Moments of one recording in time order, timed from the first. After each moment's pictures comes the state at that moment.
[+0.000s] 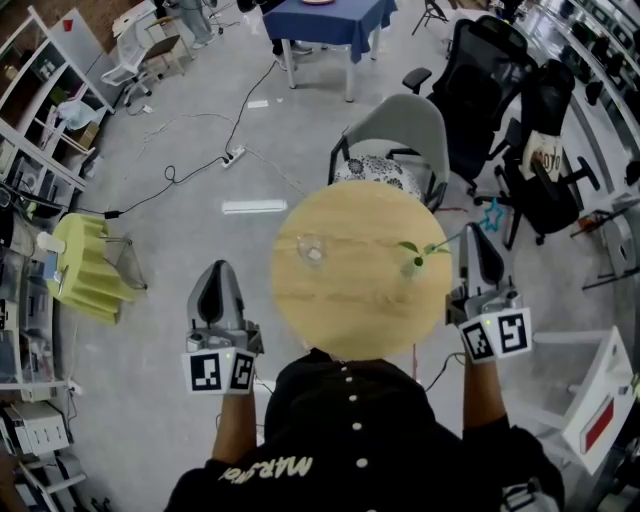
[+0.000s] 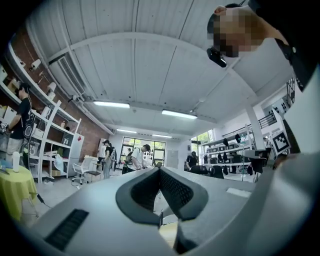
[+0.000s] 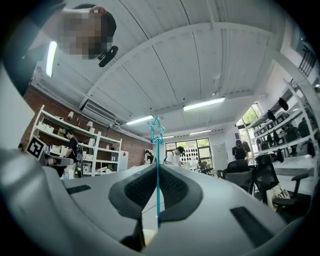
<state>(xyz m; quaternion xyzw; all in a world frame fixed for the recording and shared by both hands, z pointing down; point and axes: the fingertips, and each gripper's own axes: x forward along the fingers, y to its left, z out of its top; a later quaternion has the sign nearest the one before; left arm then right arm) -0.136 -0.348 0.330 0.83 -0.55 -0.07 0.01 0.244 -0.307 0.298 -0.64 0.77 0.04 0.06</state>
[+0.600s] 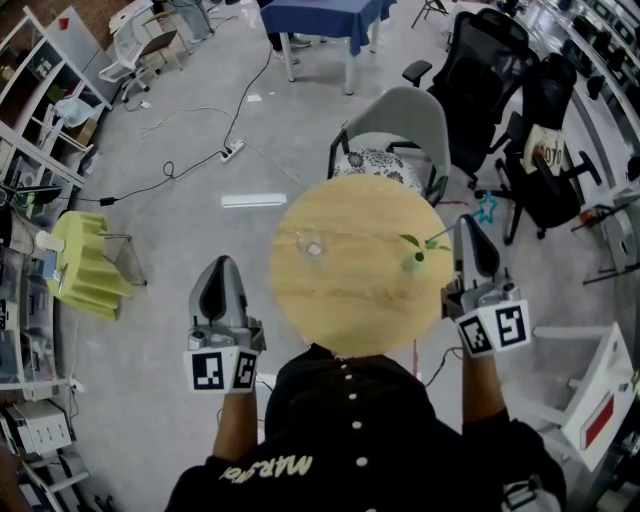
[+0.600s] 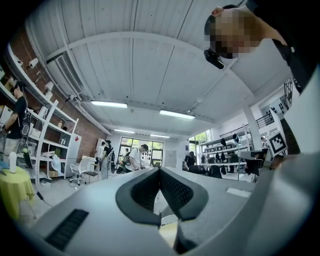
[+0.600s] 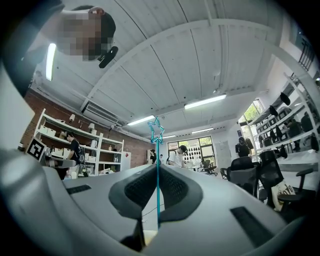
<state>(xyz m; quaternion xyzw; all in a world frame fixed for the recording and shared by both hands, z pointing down) -0.124 -0.351 0.331 0.84 -0.54 -0.07 0.01 0.236 -0.318 0.304 -0.62 0.78 0.03 0.07</state>
